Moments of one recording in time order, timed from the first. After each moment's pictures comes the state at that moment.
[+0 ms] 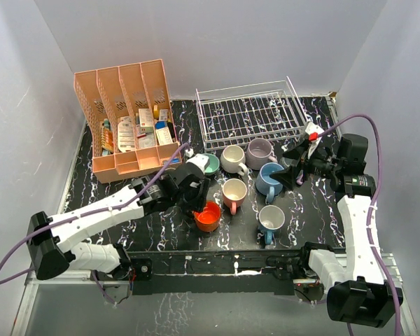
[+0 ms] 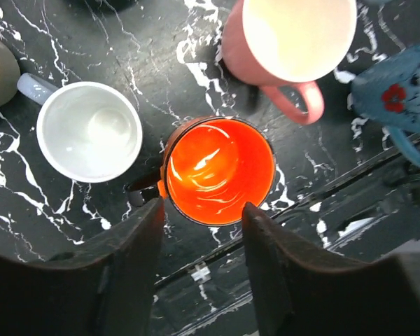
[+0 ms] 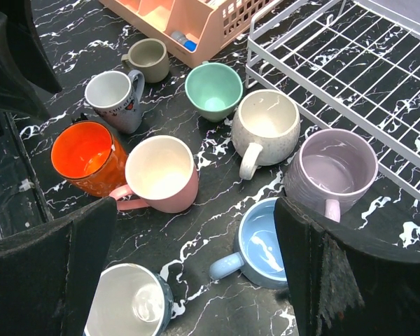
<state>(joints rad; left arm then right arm) -1.03 1.23 1.07 -0.72 -0.21 -0.55 -0.17 0.91 0.93 -0.58 -1.11 -0.45</state>
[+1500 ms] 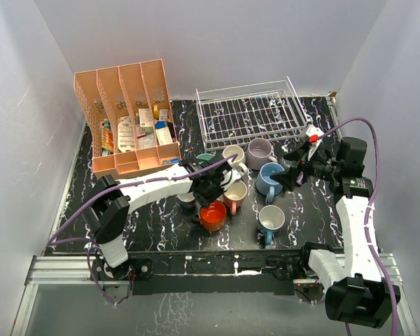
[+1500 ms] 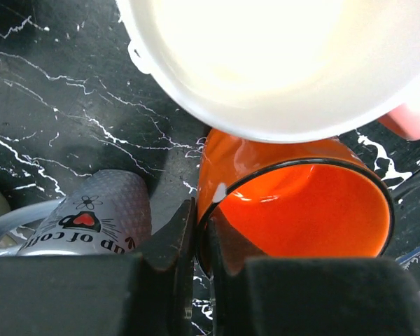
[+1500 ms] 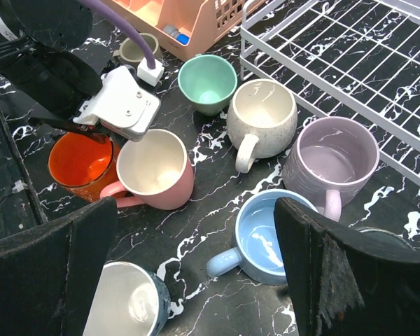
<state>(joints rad) -0.96 1.73 1.28 -0.81 -0.01 0.03 -0.19 0.91 0.87 -0.52 -1.11 -0.44</state>
